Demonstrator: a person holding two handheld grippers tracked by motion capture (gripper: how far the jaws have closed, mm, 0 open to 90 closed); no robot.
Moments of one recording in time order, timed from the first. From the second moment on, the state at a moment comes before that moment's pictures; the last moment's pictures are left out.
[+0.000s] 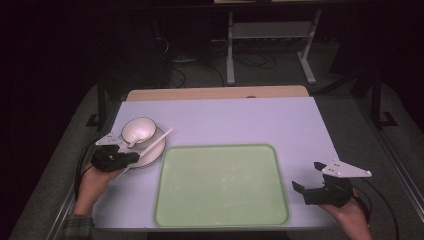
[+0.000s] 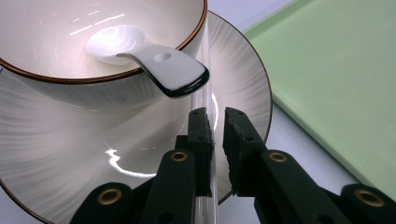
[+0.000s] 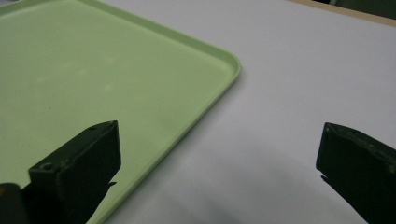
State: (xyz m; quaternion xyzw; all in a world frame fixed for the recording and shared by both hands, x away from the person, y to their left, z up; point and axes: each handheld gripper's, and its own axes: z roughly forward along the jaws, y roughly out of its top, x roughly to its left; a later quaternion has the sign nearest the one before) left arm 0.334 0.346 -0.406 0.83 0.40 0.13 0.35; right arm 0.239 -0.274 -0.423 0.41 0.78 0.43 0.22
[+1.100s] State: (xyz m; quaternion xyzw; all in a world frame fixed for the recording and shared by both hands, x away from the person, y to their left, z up) left arm 0.341 0.326 -0.422 0.85 0.40 0.14 0.32; right arm 0.238 -0.273 -0.423 0.40 0.78 0.43 0.22
